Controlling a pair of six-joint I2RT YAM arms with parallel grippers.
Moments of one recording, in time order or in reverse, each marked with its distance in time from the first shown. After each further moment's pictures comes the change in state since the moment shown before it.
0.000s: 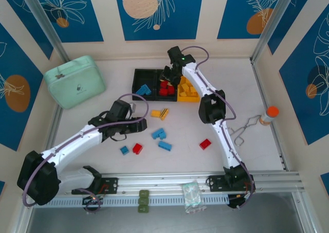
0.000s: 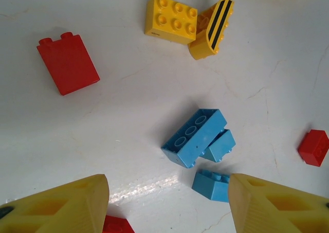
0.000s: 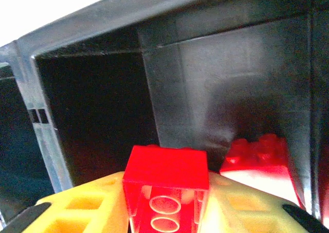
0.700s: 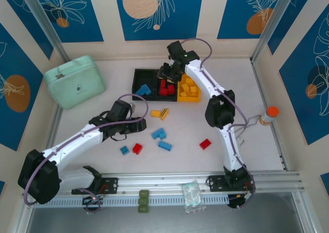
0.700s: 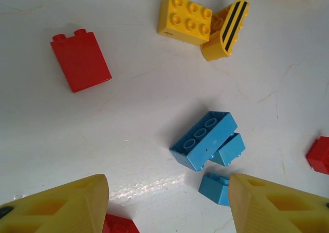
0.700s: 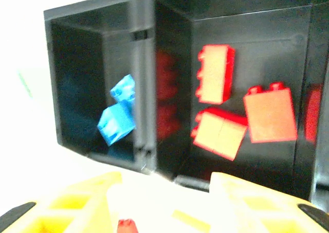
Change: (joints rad) left arm 0.010 0.009 0.000 -0.013 -0.029 -0.024; right arm 0.052 -0.364 -0.347 0.064 0.039 -0.121
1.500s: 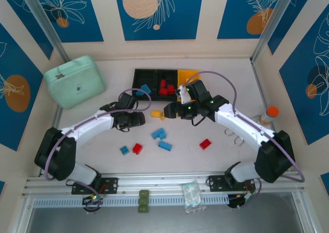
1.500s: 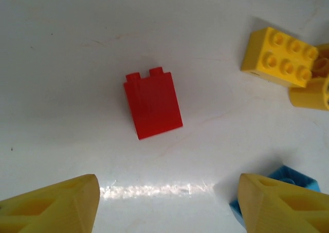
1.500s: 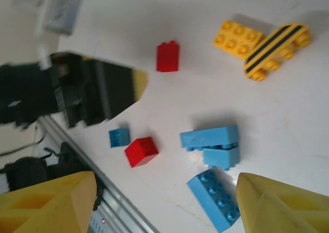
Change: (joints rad) left arm 0.050 0.288 0.159 -0.072 -0.146 0.006; right arm 0.124 -0.921 -1.226 0.473 -0.249 -0.104
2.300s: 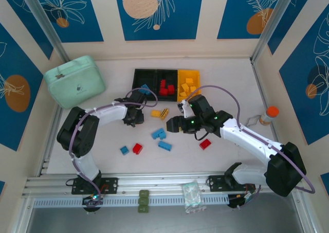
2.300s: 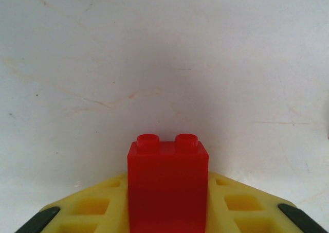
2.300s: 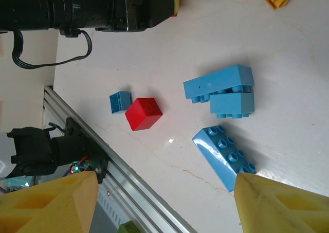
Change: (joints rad) left arm 0.001 0.290 0.138 0.011 -0.113 0.042; right arm 0.059 -0.139 -0.224 0.087 -0.006 0.103
